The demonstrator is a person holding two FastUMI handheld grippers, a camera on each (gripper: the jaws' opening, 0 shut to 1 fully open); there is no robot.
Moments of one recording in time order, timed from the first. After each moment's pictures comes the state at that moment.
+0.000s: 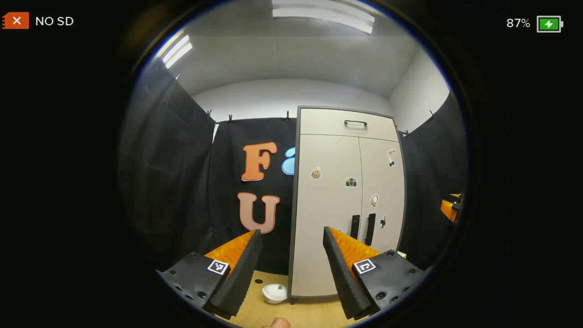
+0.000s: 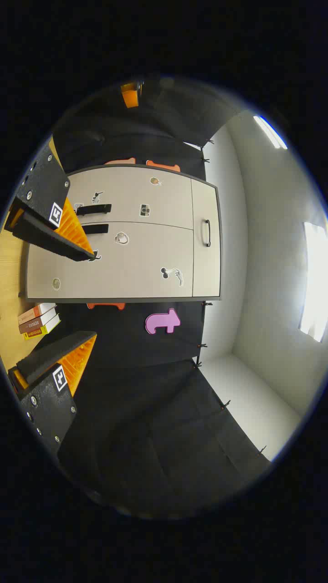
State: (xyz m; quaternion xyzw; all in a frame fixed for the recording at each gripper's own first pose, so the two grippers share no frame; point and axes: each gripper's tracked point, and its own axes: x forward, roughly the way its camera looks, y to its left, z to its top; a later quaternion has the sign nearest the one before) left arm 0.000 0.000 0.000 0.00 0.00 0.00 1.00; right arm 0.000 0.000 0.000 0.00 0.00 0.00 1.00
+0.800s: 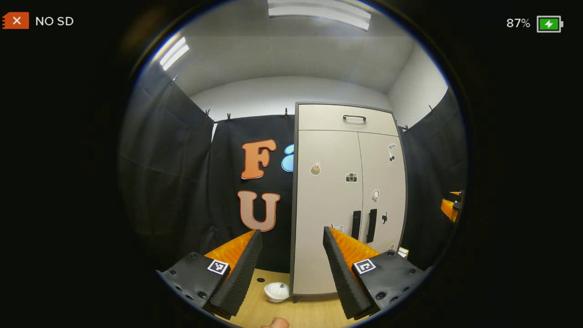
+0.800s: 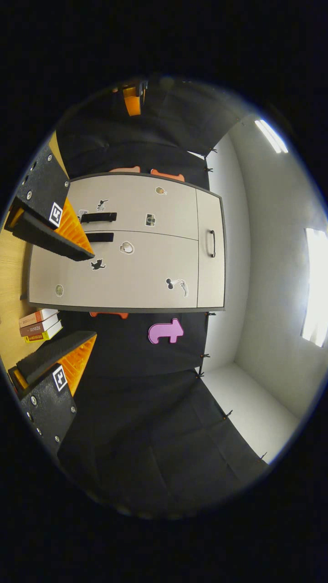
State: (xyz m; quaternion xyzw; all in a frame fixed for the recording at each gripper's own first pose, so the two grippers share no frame) left arm 0.006 0.002 -0.013 0.00 0.02 0.00 1.00; right arm 0.002 0.018 -0.014 -0.01 0.01 0.03 1.00
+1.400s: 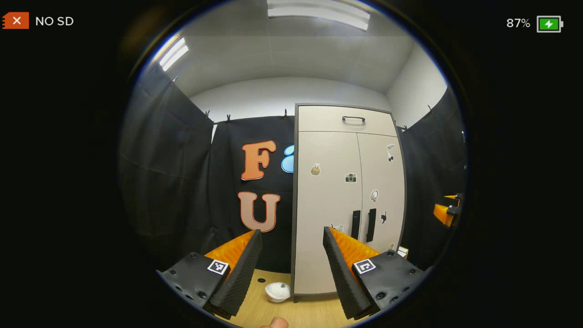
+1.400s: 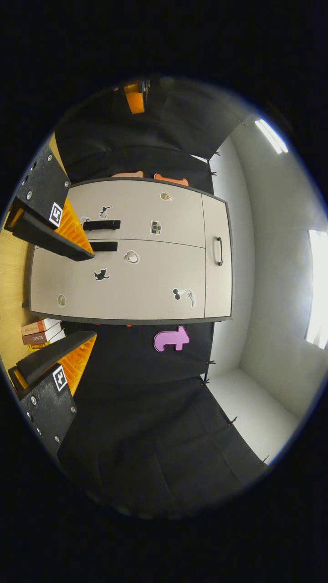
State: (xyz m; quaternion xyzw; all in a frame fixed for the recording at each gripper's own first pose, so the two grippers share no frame) left arm -0.003 -0.001 -0.008 0.01 0.01 -0.01 1.00; right arm 0.015 0.051 -0.028 0.00 0.03 0.05 1.00
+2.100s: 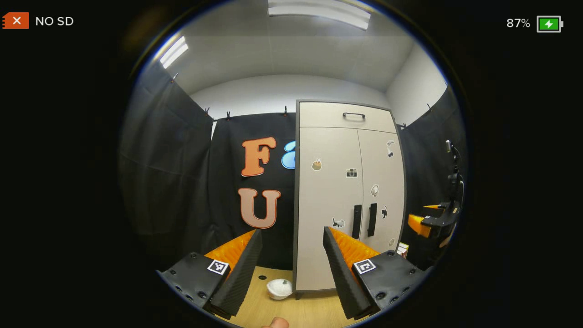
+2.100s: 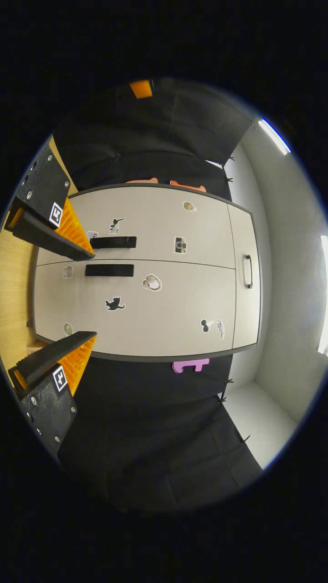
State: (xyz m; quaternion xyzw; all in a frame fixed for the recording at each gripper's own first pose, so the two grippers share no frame) left arm -0.011 0.017 -0.024 0.01 0.03 0.00 1.00; right arm 0.082 0.138 -0.088 -0.01 0.09 0.08 0.99
